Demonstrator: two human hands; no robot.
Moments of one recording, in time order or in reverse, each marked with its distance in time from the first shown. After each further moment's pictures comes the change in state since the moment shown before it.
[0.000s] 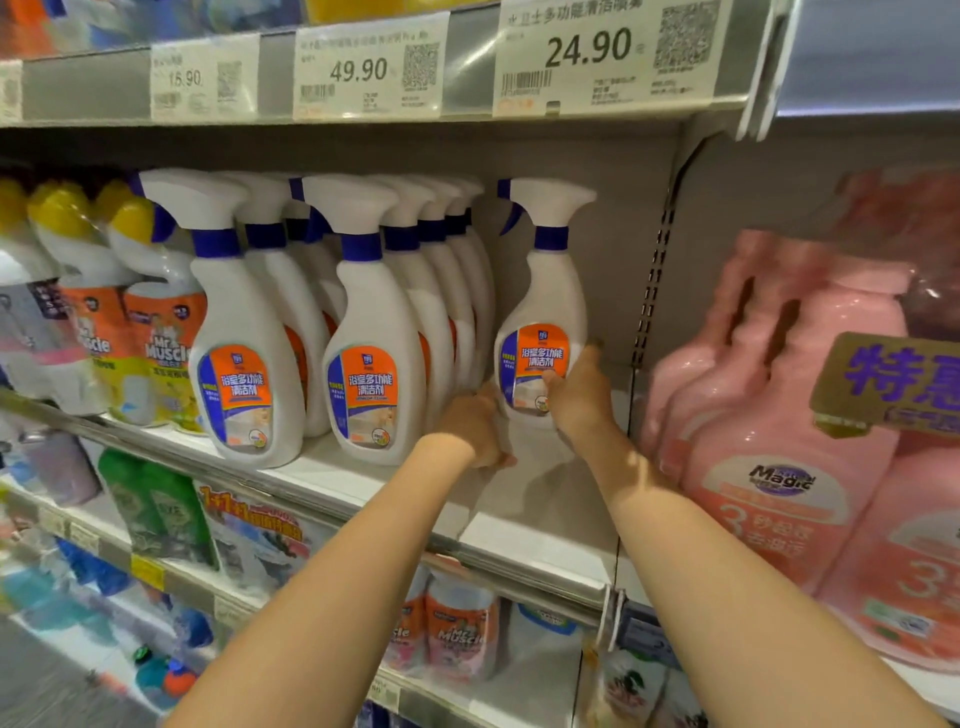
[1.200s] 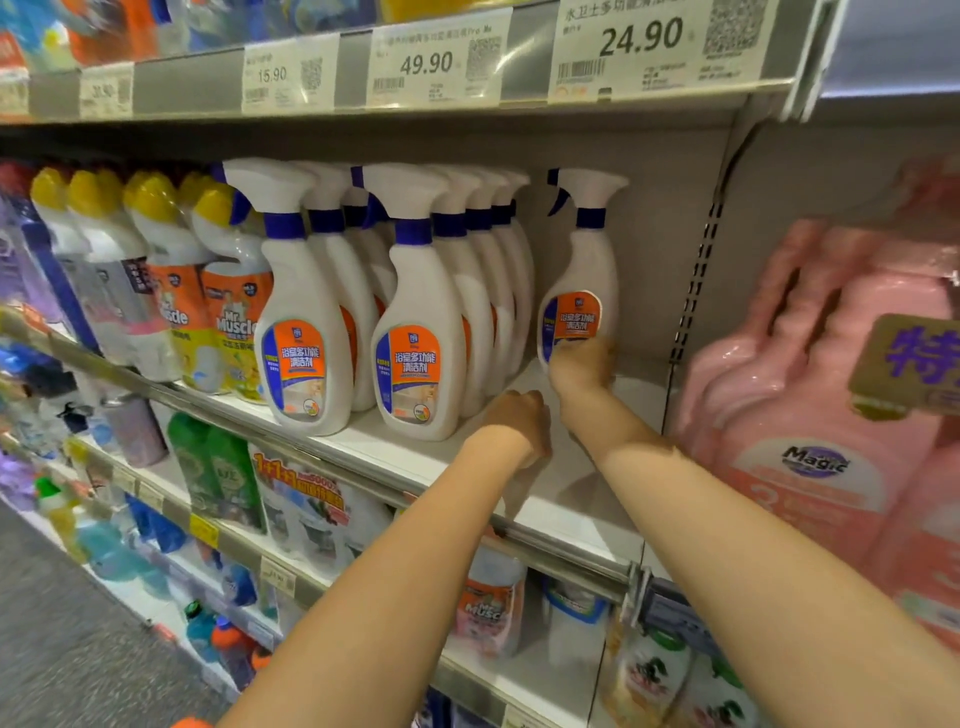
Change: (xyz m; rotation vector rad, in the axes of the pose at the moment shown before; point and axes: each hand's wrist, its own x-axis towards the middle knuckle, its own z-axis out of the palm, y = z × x) left_hand -0.019 0.015 0.004 0.048 -0.084 -0.080; right_hand -0.019 -0.040 0.024 0.287 0.033 0.200
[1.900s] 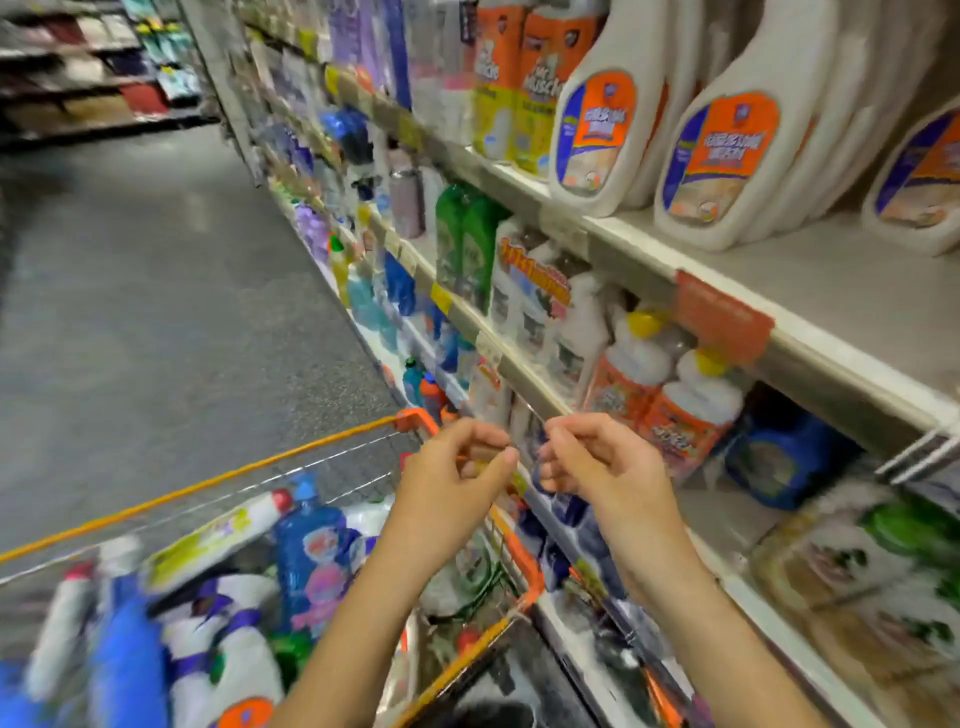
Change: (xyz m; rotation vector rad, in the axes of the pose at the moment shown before) left_hand -0.293 -0.119 0.133 -1.010 0.594 -0.448; right_hand -0.270 0.125 -0.051 0.169 -1.012 -0.091
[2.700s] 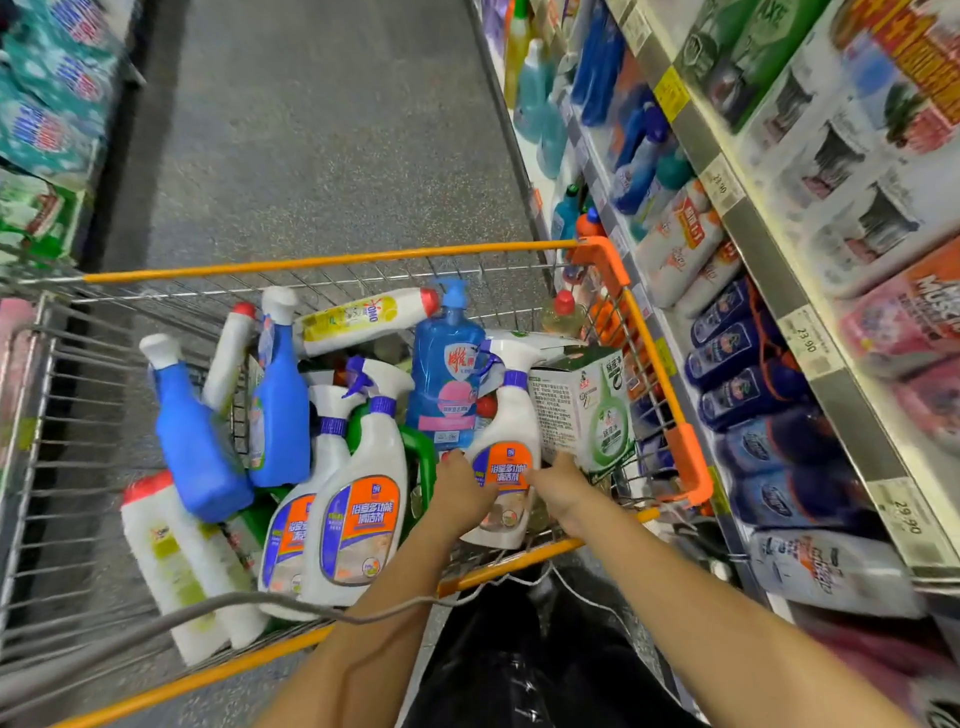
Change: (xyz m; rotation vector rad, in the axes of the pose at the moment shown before) left_hand -0.092 -0.309 -0.027 0.190 0.128 -0.904; right_hand -0.030 0.313 0.149 -0.507 -0.429 0.983
